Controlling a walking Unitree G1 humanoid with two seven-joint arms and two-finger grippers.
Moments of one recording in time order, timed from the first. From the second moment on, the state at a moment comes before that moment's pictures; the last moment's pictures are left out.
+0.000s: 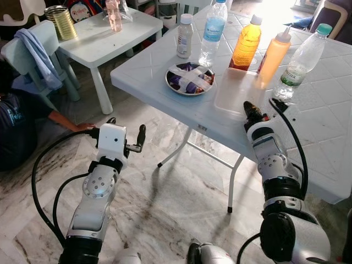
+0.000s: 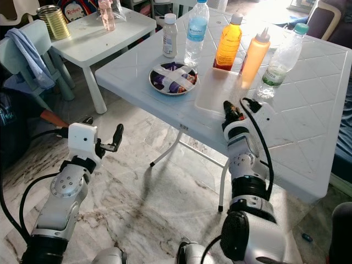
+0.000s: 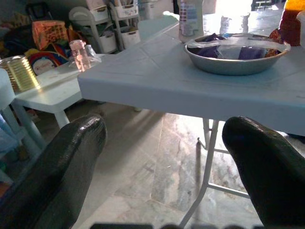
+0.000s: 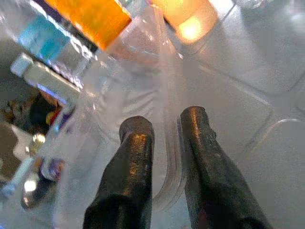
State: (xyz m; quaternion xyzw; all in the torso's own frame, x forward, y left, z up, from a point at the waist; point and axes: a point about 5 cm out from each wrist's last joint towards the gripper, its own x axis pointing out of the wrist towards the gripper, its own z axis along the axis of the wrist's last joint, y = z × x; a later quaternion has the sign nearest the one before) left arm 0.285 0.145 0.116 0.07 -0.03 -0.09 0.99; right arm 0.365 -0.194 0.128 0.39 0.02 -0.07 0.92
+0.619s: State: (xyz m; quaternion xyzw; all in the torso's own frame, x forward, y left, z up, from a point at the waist) left arm 0.271 0.126 0.112 0.00 -0.02 -0.22 0.97; right arm 0.342 -0.194 0.135 0.30 -0.03 -0.10 0.95
